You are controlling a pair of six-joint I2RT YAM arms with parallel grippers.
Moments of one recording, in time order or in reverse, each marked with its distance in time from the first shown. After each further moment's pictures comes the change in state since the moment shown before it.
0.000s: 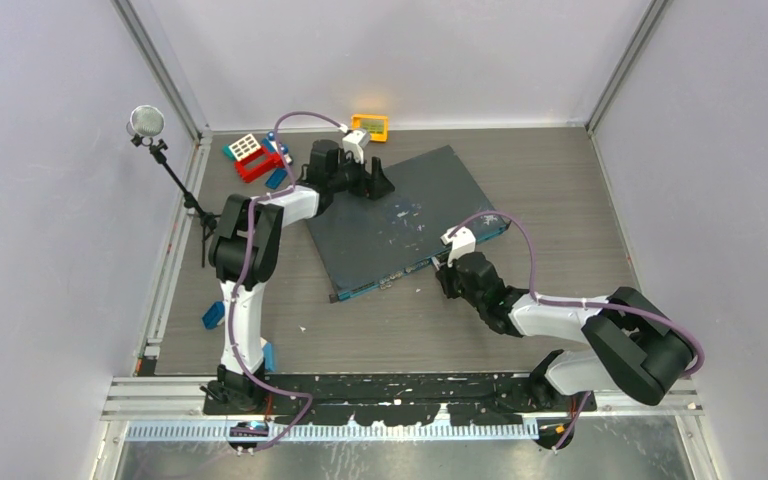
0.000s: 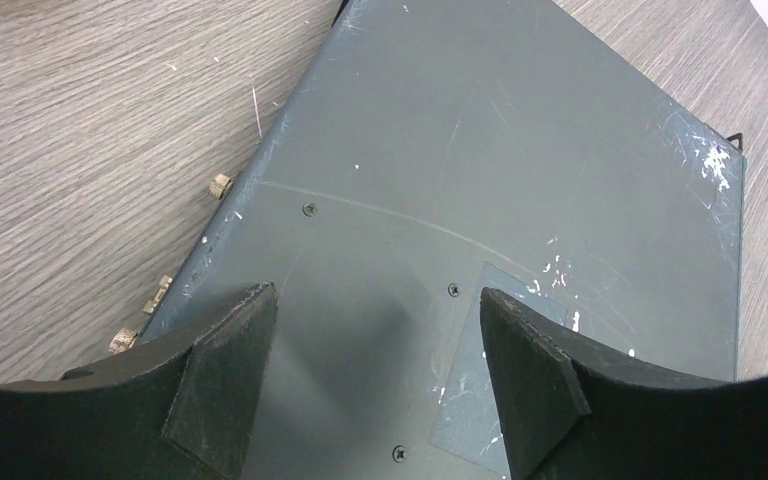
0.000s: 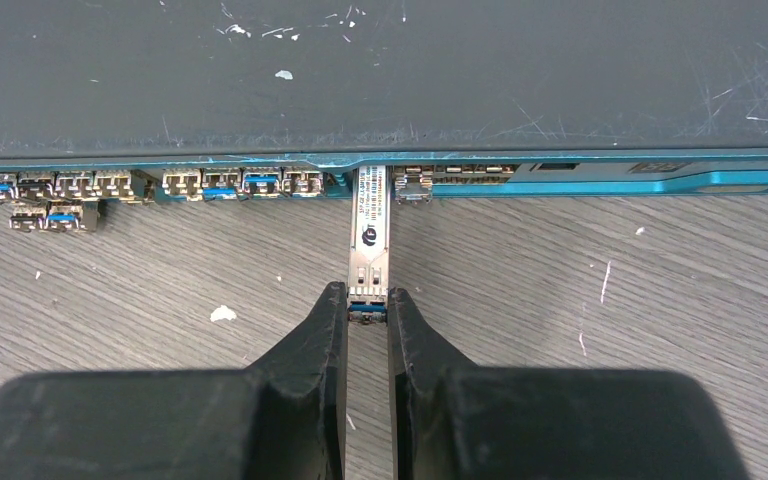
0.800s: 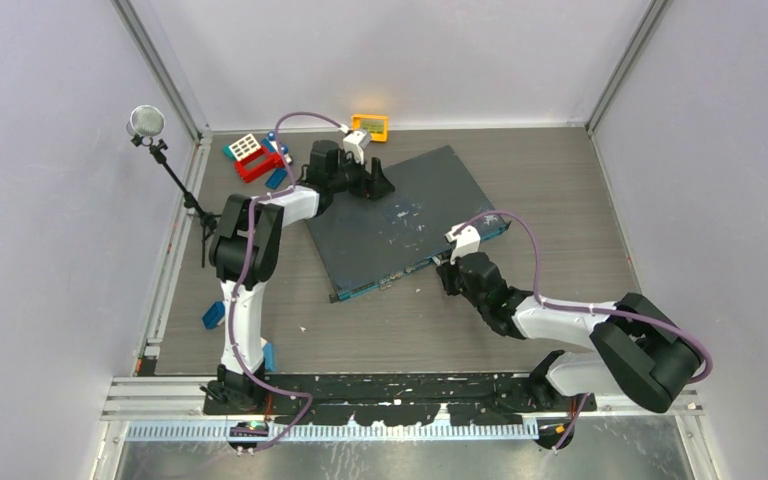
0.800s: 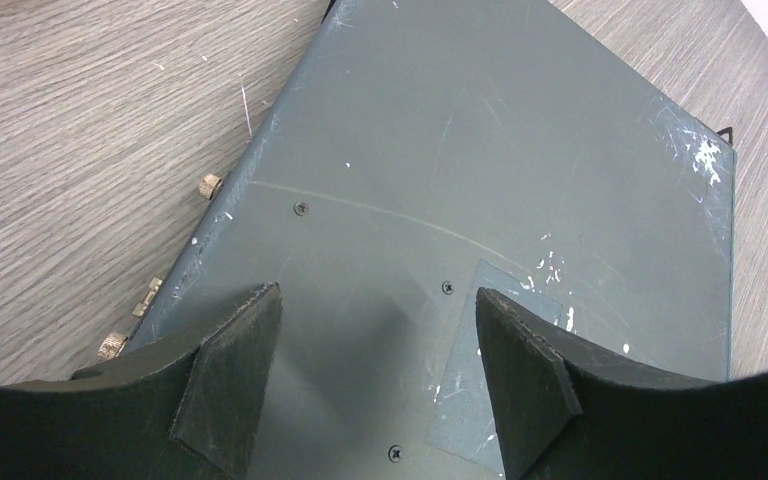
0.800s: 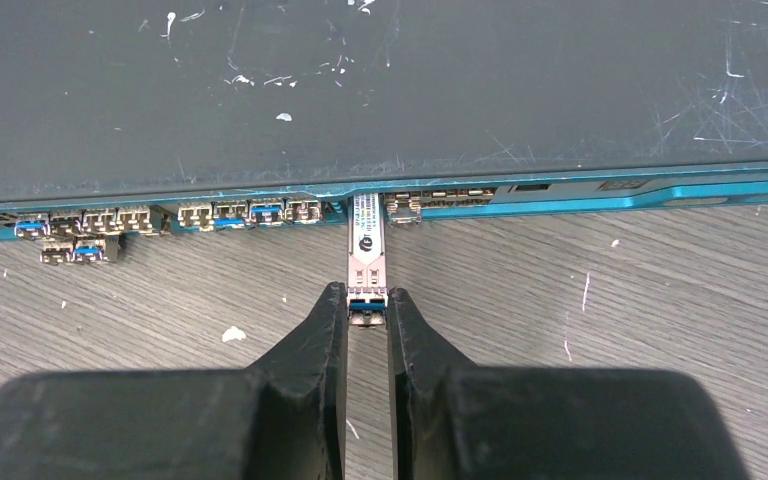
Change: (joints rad) left arm 0.001 0.005 0.000 0.006 0.023 0.000; right arm 0.002 -0.045 -0.008 0.017 0.040 0.021
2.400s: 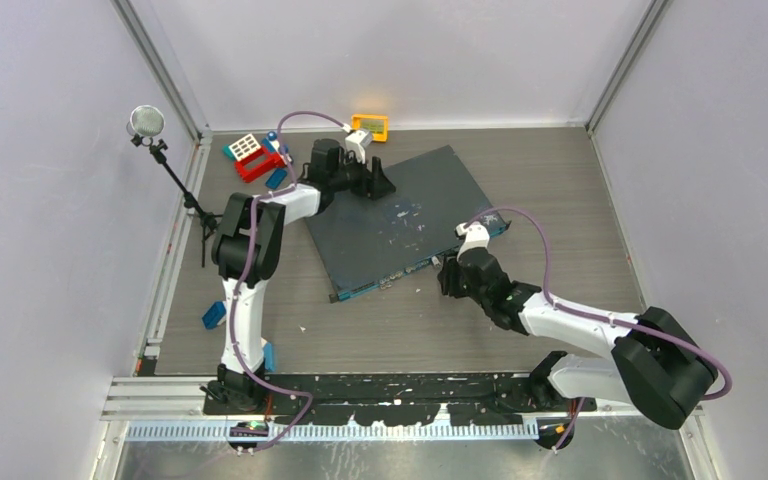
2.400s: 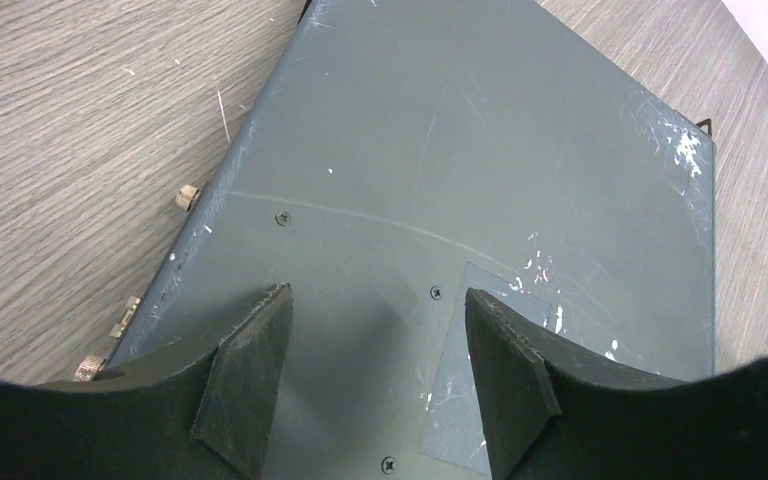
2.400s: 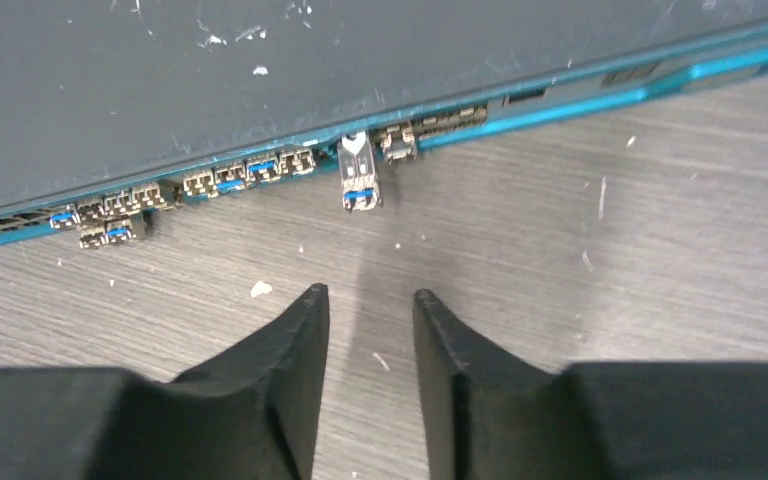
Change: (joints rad) left arm 0.002 0.025 0.034 -0.016 0.049 0.000; right arm -0.003 -0.095 0.077 -0.299 -0.016 0.204
